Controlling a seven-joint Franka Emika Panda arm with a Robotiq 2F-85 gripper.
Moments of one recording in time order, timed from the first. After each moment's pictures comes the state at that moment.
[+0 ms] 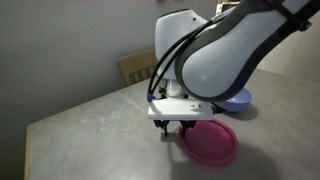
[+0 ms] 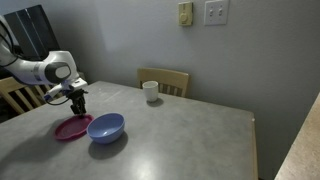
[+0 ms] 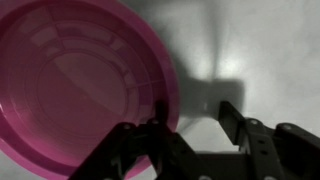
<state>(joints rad) 0.39 0.70 0.02 -1.82 -0.02 2.51 1.17</state>
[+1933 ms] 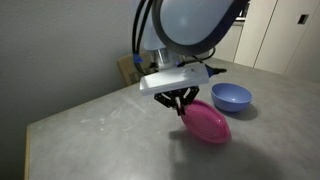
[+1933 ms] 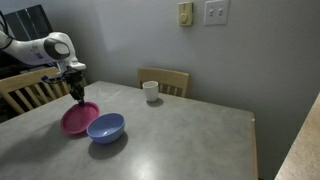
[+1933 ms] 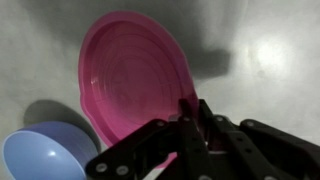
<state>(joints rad) 0.42 0.65 -0.02 -1.65 -0.16 2.11 1.24</state>
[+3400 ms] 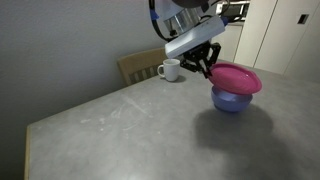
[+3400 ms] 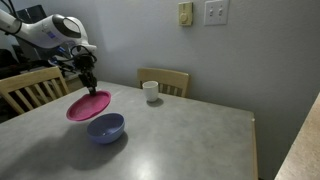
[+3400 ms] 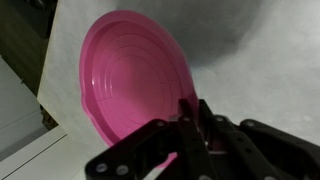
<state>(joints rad) 0.32 0.60 -0.03 -1.52 -0.33 1.71 1.24</state>
